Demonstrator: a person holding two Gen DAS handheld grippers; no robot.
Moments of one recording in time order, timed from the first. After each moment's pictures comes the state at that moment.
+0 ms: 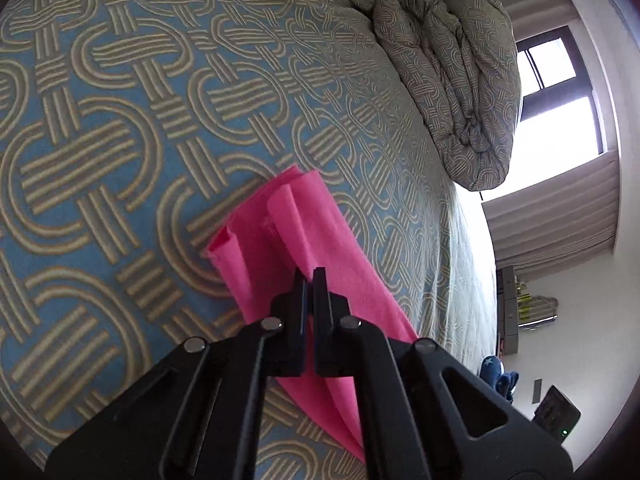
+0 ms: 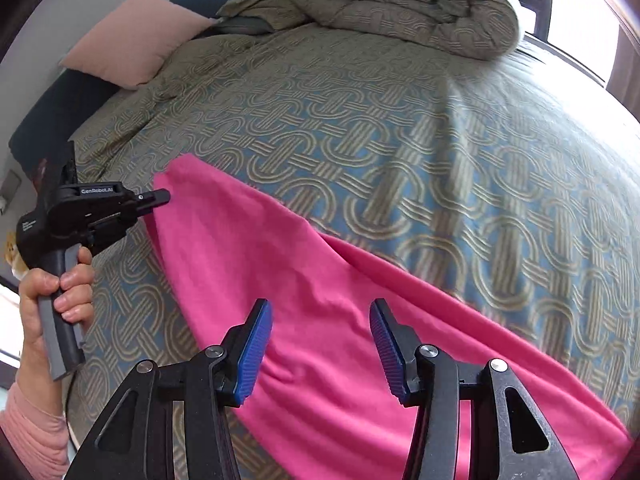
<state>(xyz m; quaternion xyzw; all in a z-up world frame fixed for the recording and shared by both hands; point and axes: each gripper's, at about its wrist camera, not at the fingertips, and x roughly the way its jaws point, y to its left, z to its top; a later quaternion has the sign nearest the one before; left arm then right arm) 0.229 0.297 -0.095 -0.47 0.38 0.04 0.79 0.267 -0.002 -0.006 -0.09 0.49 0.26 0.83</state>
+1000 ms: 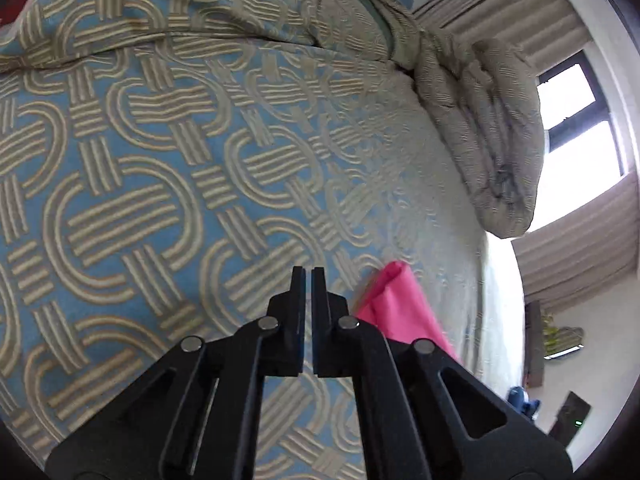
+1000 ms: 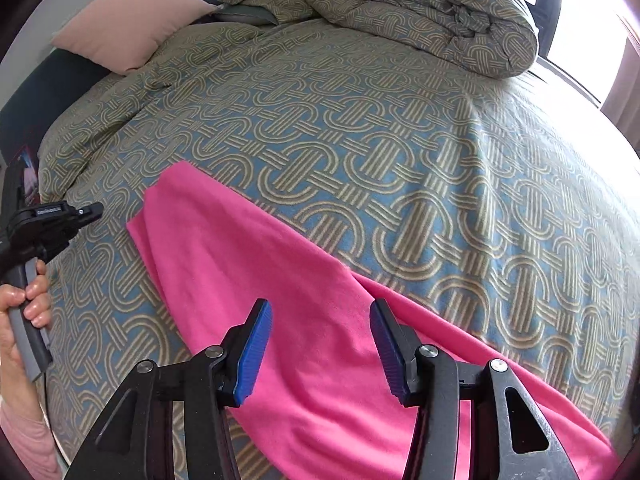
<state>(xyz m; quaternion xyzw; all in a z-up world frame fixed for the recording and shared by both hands) 0.176 0.377 -0.079 -0.45 0.35 0.10 0.81 0.271 0.041 -0.001 -0.12 0.49 0.22 0.84</state>
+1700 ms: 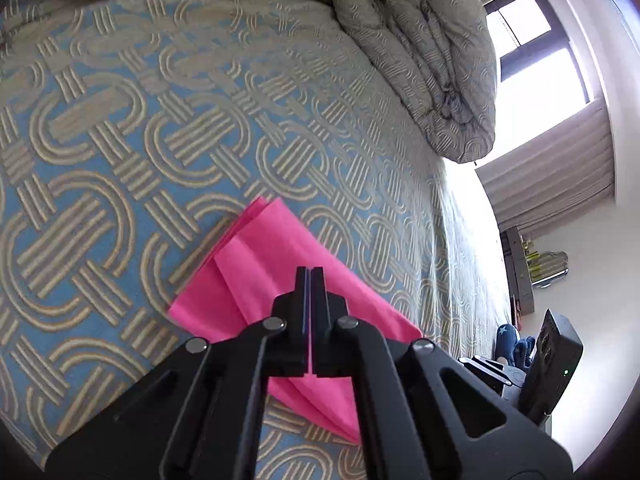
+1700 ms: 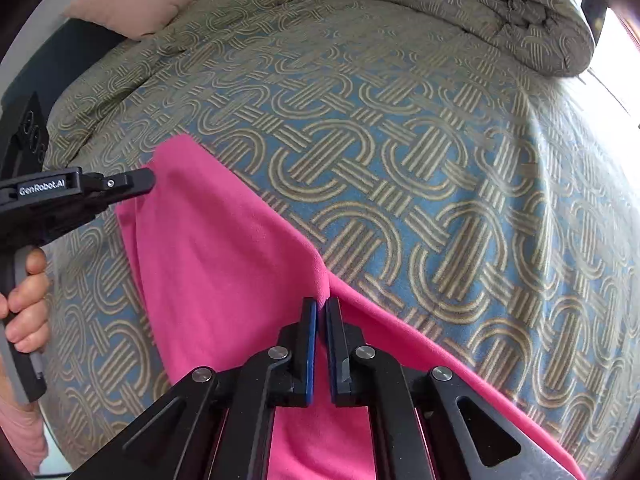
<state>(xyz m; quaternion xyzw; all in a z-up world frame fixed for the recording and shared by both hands) 0.239 0.300 -0.066 -0.39 0.39 0.01 0.83 0.308 0.072 -0.032 -0.17 0.50 0.28 0.80</state>
